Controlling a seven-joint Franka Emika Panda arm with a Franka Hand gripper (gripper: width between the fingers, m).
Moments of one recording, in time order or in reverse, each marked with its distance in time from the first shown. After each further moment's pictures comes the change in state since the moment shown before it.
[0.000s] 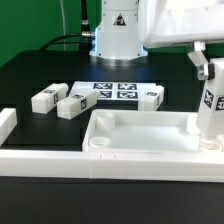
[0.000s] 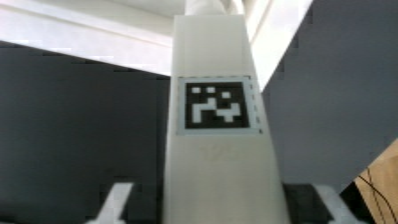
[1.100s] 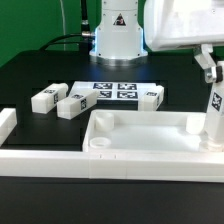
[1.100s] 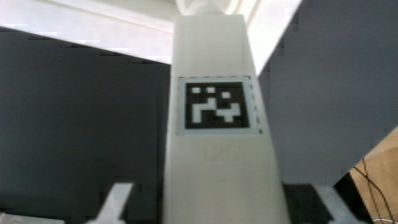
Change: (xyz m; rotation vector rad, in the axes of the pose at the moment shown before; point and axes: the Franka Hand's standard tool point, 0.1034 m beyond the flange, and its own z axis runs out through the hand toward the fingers) arm 0.005 -0.012 0.003 0.005 0.032 -0.015
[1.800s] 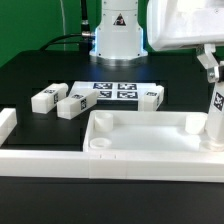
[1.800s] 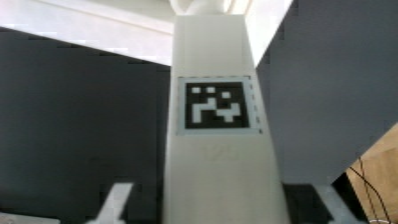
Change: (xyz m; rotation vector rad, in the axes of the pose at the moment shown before) arm 0.000 0.000 -0.001 0.000 0.001 -0.004
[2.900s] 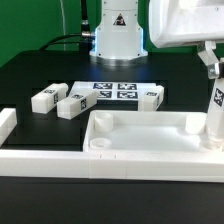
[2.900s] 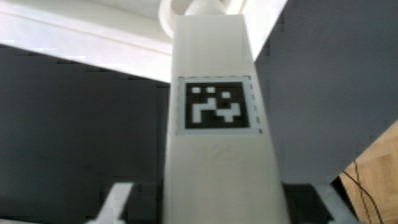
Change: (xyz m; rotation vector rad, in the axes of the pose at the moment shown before) arm -0.011 -0.007 -0.004 0.003 -0.009 -0.013
